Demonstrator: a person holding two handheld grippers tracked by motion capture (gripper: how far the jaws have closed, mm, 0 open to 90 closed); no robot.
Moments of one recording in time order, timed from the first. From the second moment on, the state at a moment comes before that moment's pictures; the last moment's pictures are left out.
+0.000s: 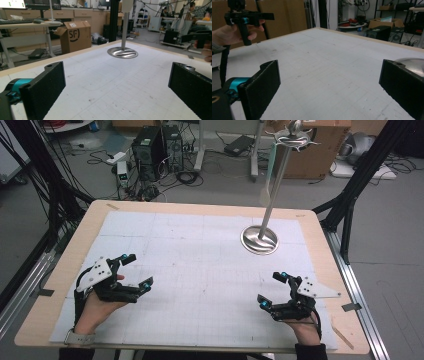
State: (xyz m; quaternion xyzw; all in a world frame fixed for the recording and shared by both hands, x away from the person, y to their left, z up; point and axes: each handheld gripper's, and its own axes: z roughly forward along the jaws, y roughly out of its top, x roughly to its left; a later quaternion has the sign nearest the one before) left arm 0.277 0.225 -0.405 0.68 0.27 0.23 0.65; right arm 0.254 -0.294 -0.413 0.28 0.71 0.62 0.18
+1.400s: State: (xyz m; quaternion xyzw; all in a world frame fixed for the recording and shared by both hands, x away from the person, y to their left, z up) left arm 0.236 0.303 -0.443 0.63 0.38 0.31 0.61; right arm 0.247 -0.370 -0.433 0.37 0.64 0.62 0.25
